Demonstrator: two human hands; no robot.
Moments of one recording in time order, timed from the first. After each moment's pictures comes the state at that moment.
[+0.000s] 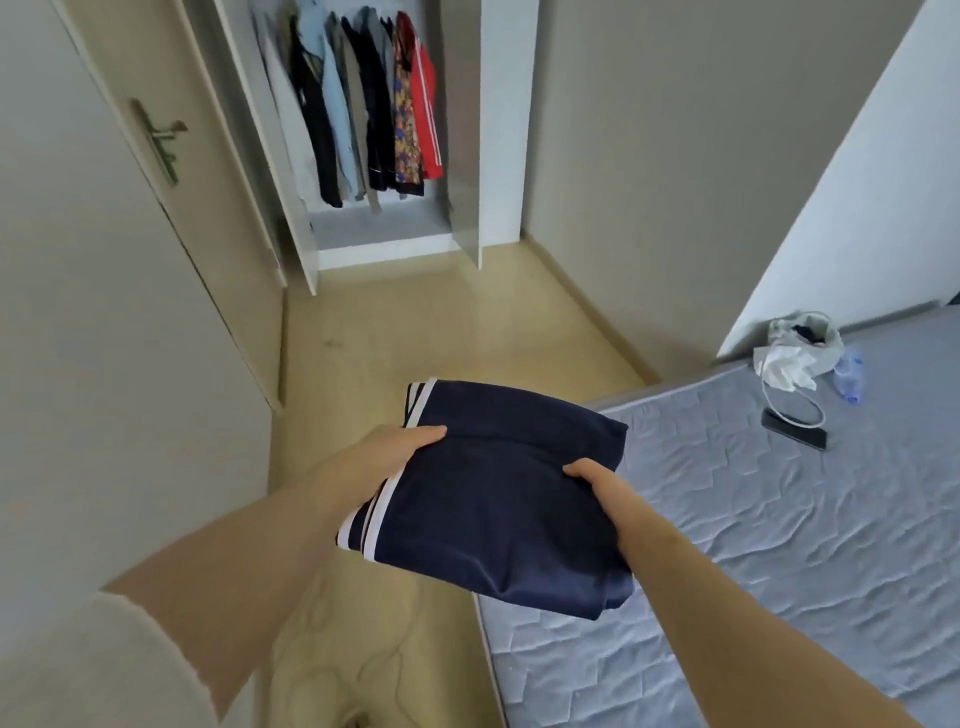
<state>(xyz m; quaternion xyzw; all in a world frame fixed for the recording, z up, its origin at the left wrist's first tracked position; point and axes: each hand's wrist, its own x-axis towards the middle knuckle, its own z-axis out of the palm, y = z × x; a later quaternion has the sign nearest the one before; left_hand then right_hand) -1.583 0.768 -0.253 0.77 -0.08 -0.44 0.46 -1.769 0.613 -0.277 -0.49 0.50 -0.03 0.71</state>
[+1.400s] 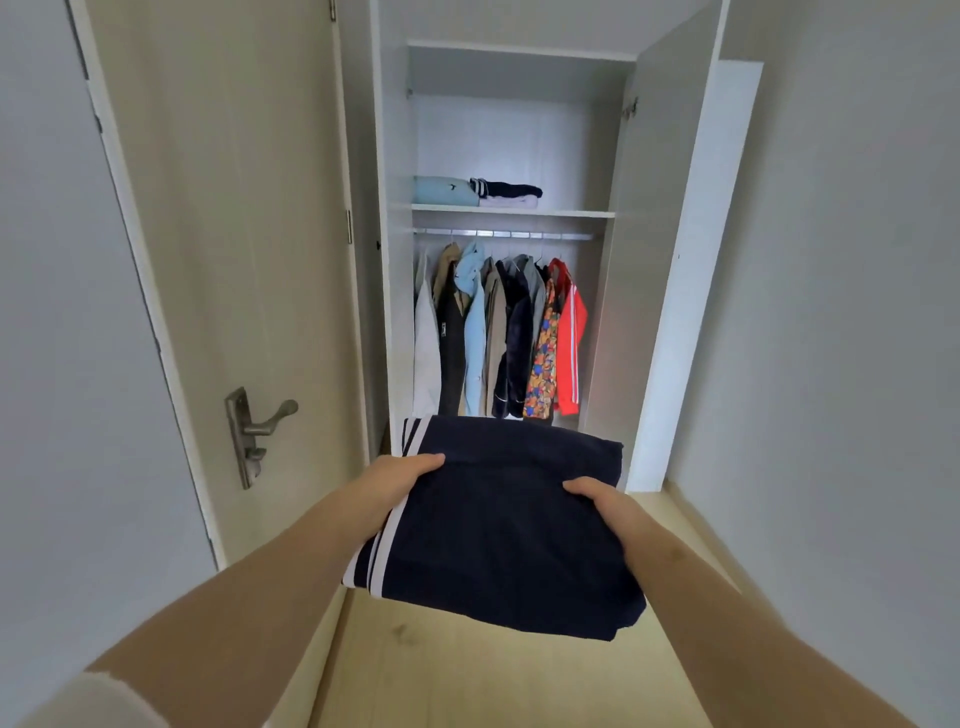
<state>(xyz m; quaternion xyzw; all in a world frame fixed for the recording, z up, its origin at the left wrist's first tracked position) -0.924 0.584 -0.100 0.74 -0.03 -0.25 0.62 -1.051 0.386 -0.105 -0.62 0.34 -0.04 0.71</state>
